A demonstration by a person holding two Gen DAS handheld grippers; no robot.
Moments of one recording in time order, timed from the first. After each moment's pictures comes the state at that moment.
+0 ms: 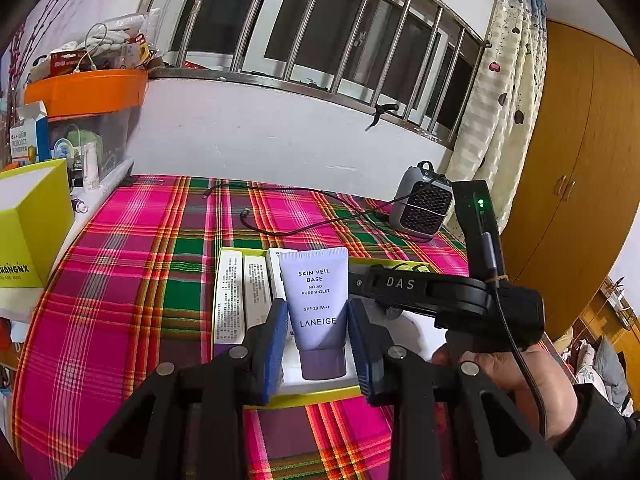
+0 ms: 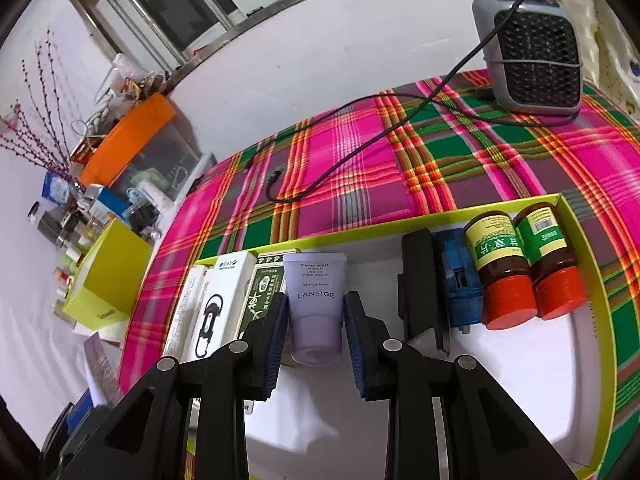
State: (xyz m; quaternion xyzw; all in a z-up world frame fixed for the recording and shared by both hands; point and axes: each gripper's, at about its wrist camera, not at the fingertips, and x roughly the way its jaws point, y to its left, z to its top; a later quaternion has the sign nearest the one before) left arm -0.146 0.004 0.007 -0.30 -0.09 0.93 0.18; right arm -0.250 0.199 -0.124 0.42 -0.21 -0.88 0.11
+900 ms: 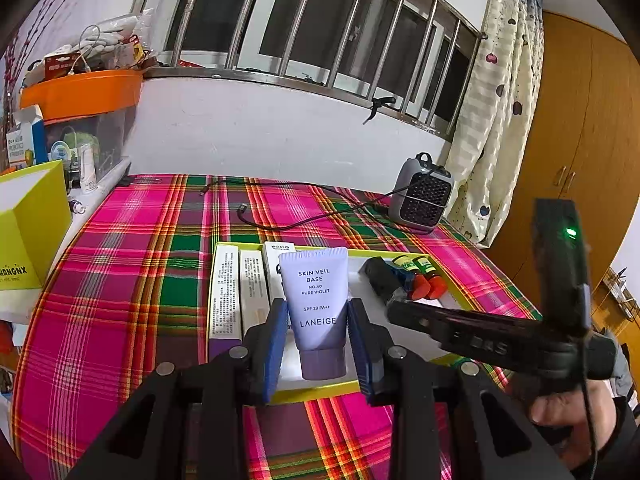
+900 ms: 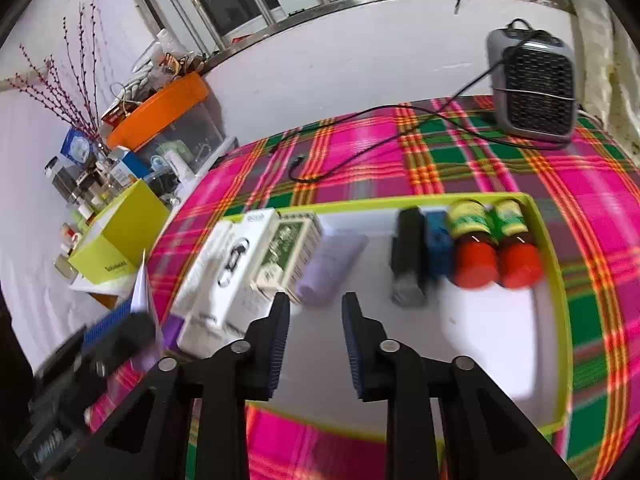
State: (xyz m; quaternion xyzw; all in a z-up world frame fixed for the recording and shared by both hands) left arm -0.146 0.011 0.002 -0.31 -0.07 0.93 0.18; right arm -0.196 0.204 -0.111 0.40 -0.14 -0.89 0.14
